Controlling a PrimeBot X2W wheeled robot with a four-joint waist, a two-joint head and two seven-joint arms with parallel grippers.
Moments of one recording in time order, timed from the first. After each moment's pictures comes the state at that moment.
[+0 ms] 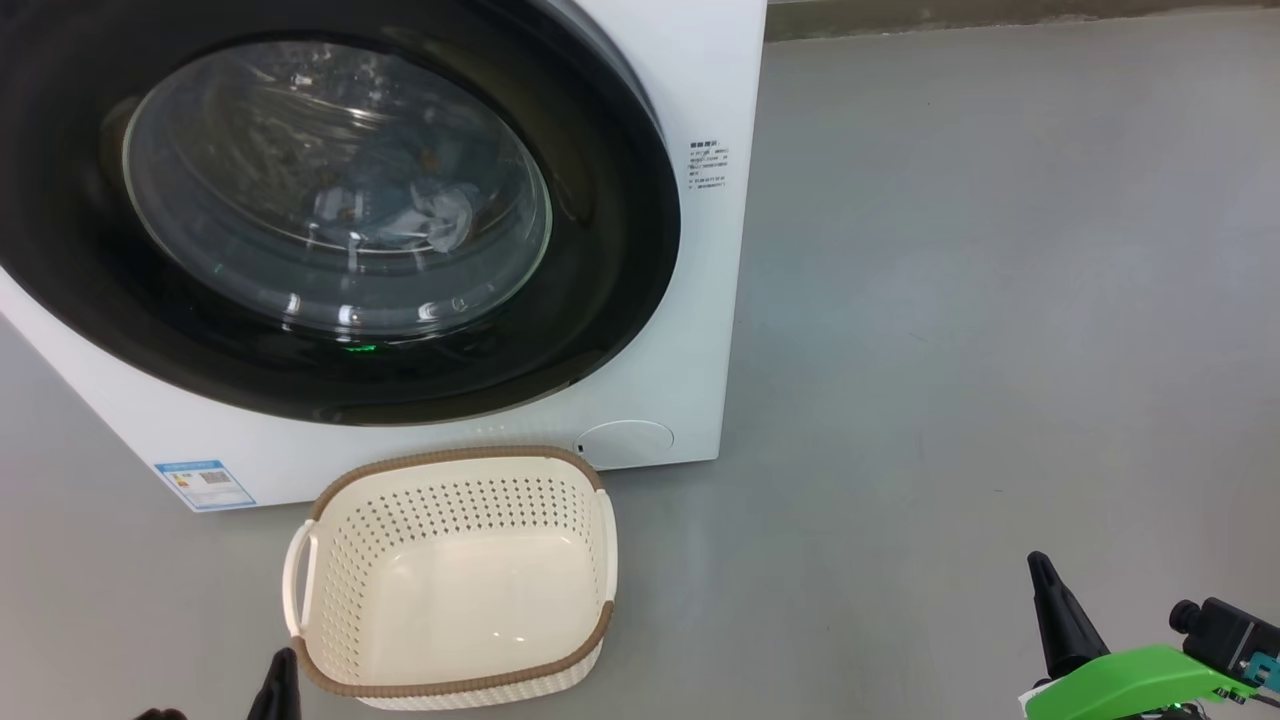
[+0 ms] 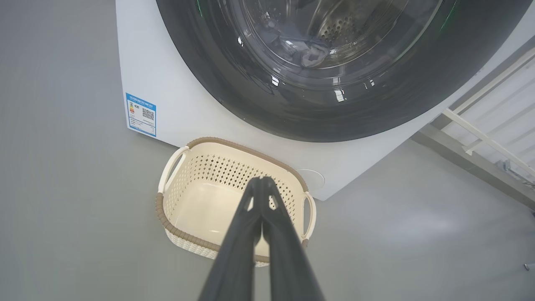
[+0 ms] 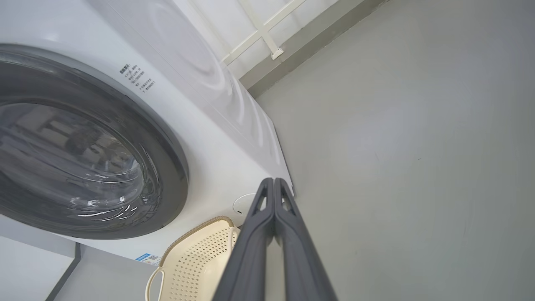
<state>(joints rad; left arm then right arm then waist) 0.03 0.07 -0.01 0.34 -0.61 -0.13 -0.17 -0.09 -0.13 0.03 0.49 0.78 0.13 -0.17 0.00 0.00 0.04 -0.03</state>
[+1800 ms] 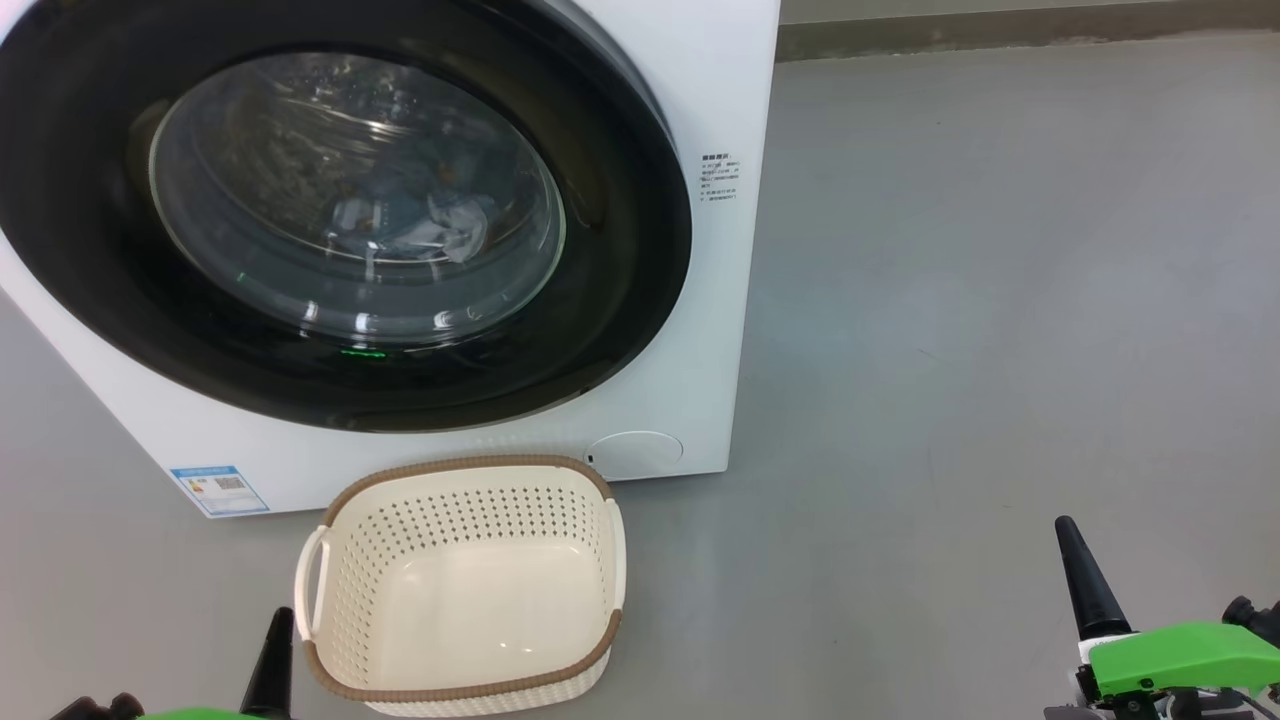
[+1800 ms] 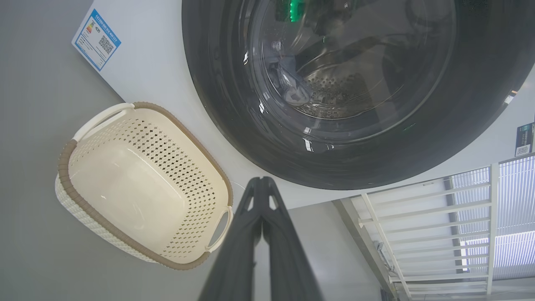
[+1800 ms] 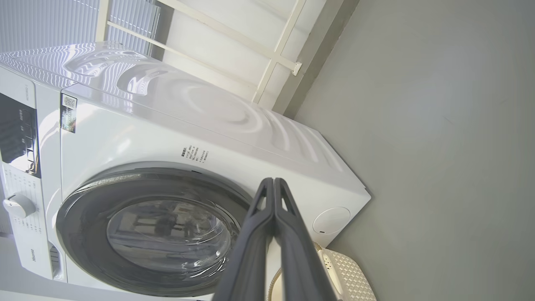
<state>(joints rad) -0.03 0.05 0.04 0.30 -1.15 -0.13 -0.02 -0.09 -0.09 -0.06 0.38 1.22 0.13 -0.02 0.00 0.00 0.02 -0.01</state>
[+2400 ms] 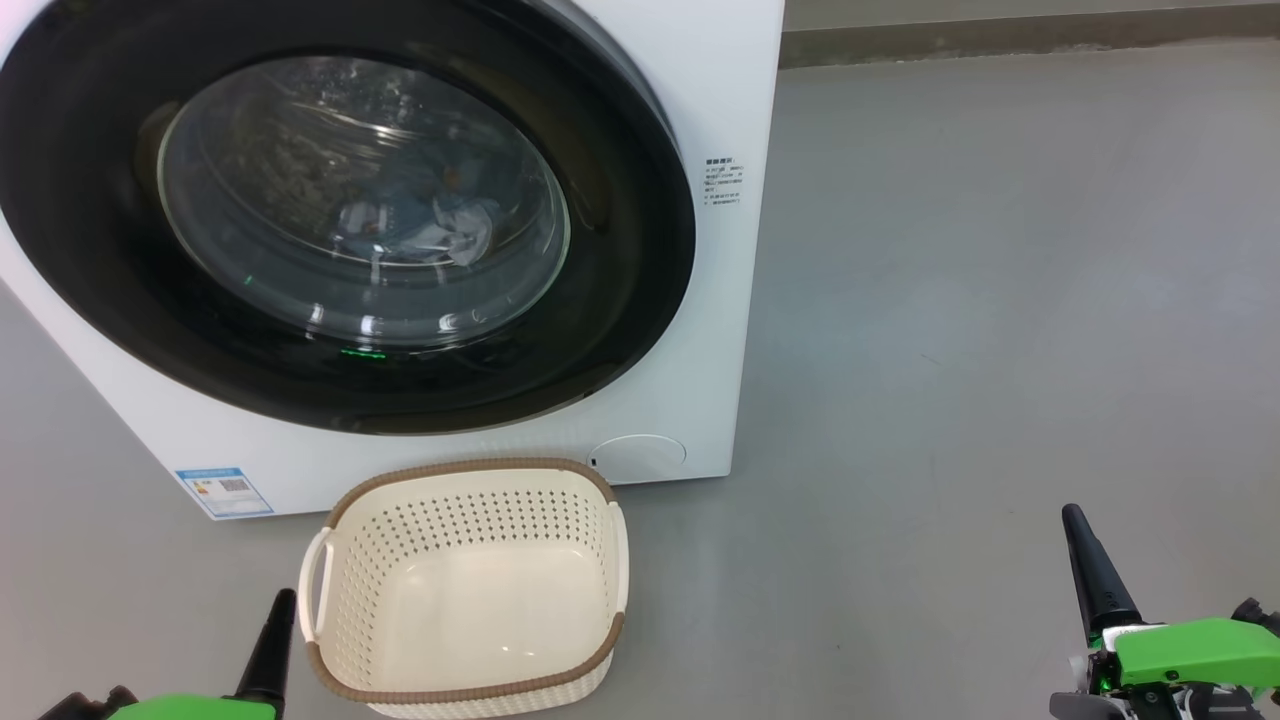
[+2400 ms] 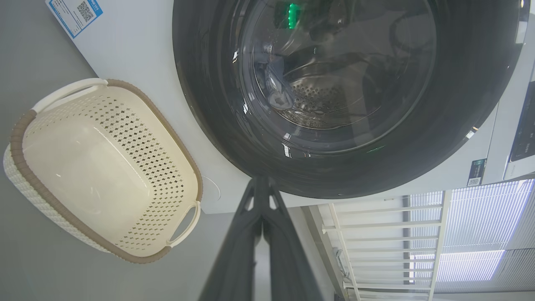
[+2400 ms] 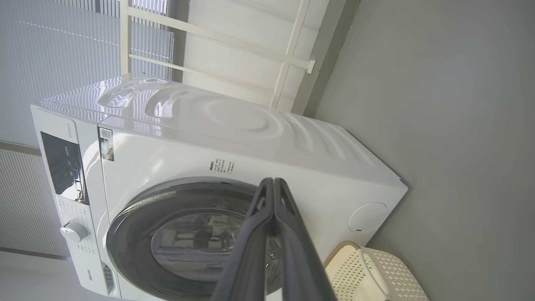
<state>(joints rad) -0.04 0.05 0.06 0.29 -1.33 -0.13 0.03 -0.09 -0.07 -0.09 0.34 1.37 0.13 0.03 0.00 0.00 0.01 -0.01</state>
